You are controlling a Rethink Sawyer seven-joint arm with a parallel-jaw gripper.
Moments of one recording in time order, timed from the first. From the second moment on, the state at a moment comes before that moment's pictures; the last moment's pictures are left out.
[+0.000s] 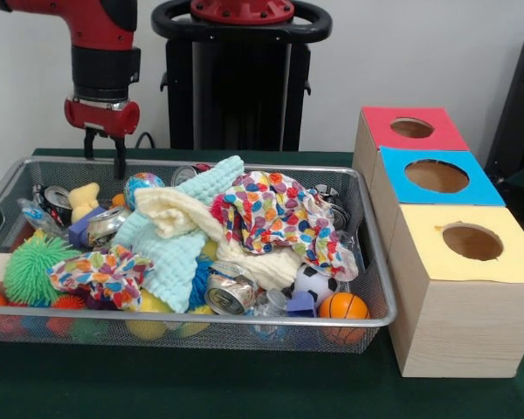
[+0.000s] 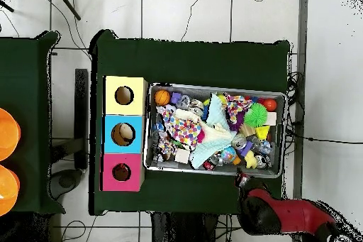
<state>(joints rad) -0.88 -0.59 0.10 1.95 -0.91 -0.01 2.25</state>
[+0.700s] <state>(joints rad) -0.94 -0.76 0.17 2.06 -0.81 0.15 2.25</state>
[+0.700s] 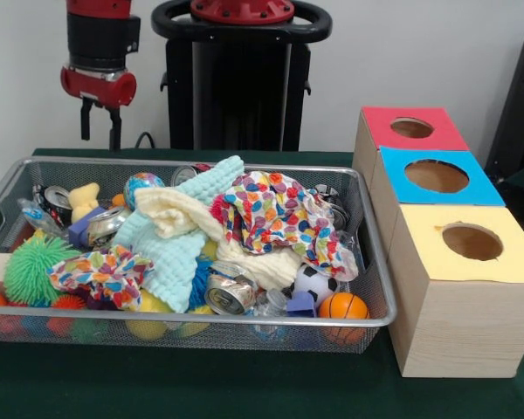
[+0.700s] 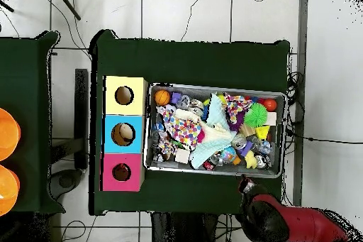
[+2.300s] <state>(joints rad) -1.12 -1.00 0.48 2.14 -0.63 0.55 2.24</state>
